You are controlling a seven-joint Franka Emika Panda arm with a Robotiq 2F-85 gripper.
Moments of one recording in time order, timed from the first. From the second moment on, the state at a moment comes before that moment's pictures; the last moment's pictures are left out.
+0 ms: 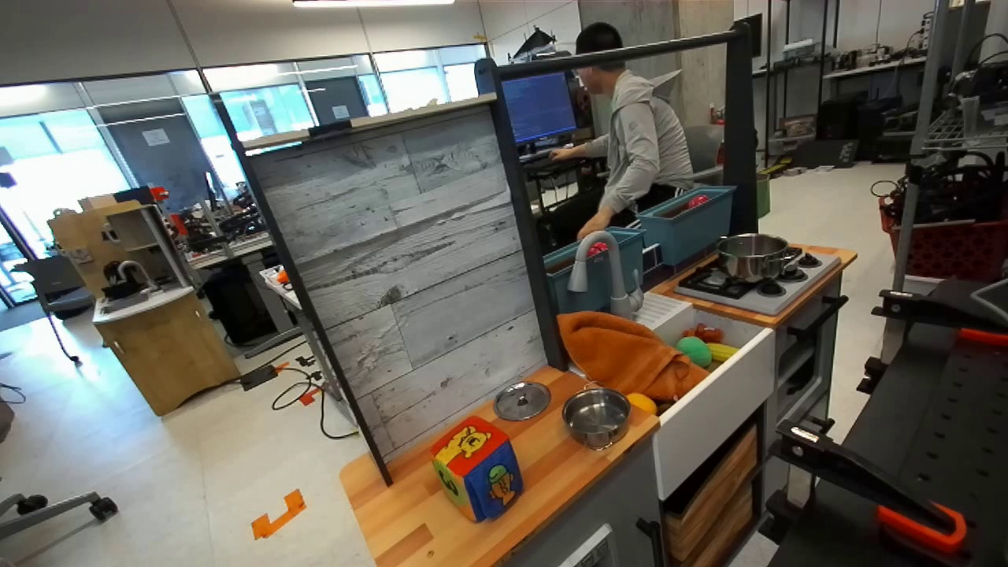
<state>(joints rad) 0.22 -0.28 -0.02 -2.18 0.28 1.92 -0.16</state>
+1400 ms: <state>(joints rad) 0.08 0.75 0.05 -1.85 0.31 2.71 -0.04</state>
